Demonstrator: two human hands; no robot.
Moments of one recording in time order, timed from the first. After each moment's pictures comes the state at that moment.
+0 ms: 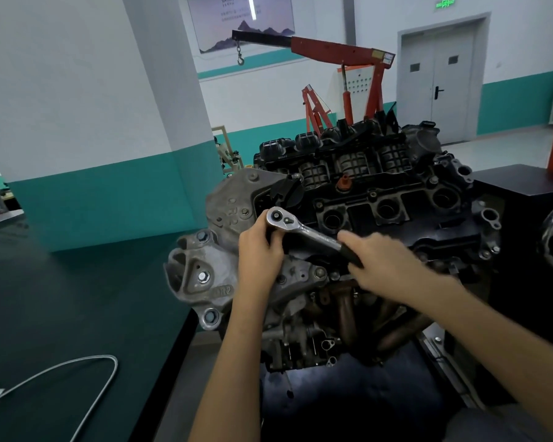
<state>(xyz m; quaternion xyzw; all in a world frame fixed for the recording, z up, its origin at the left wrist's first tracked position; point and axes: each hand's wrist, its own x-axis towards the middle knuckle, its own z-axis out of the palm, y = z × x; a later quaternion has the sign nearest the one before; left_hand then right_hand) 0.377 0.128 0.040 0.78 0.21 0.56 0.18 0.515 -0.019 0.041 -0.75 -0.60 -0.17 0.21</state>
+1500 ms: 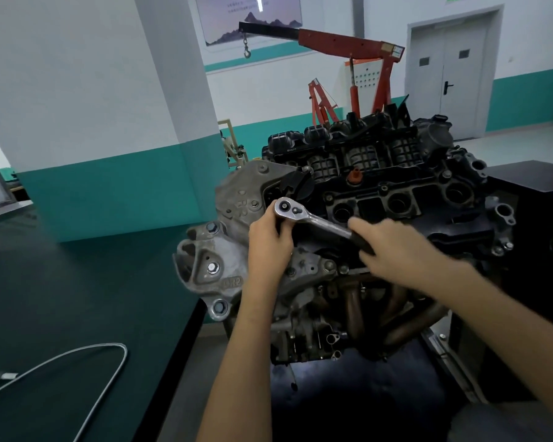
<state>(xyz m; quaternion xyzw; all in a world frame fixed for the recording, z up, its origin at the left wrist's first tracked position) 0.377 0.129 0.040 0.78 0.21 0.55 0.21 0.518 -0.018 0.051 -0.75 -0.60 -0.20 0.18</state>
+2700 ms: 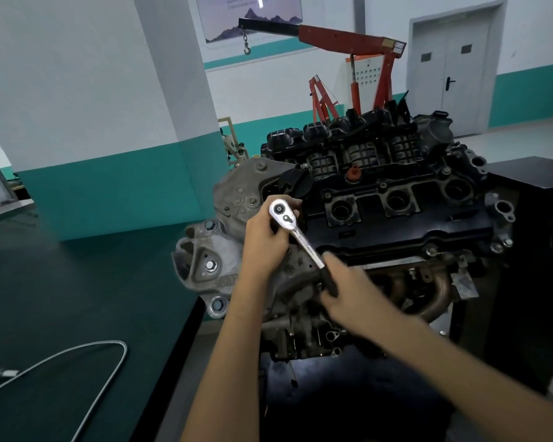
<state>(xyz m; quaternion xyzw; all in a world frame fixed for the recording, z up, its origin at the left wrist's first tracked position) 0.369 0.132 0.044 0.80 0.14 0.52 0.28 0.457 -0.008 -0.002 -0.71 -0.58 0.04 0.39</state>
